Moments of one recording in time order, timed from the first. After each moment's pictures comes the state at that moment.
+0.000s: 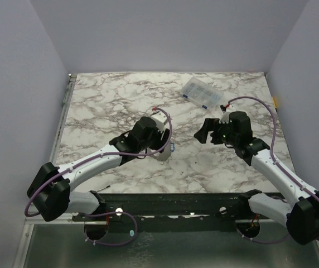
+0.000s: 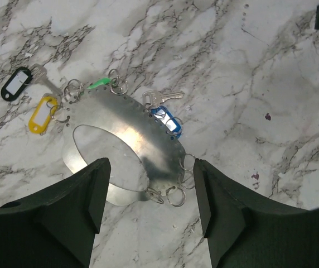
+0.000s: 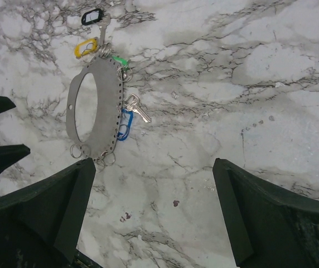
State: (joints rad) left arm -0.81 1.29 0.84 -0.12 -0.08 -0.12; right arm 0.35 1.05 0.70 -0.21 -0.20 0.38
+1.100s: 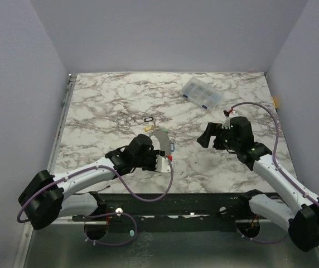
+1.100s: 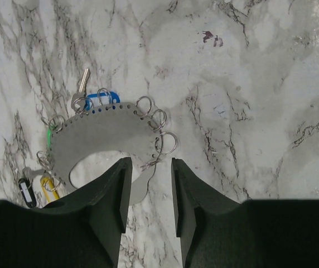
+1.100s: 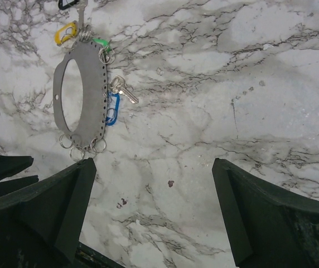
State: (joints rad) left arm -0.86 1.16 0.61 -0.16 0.30 0.85; right arm 0.36 0.99 0.66 -0.28 -0.16 0.44
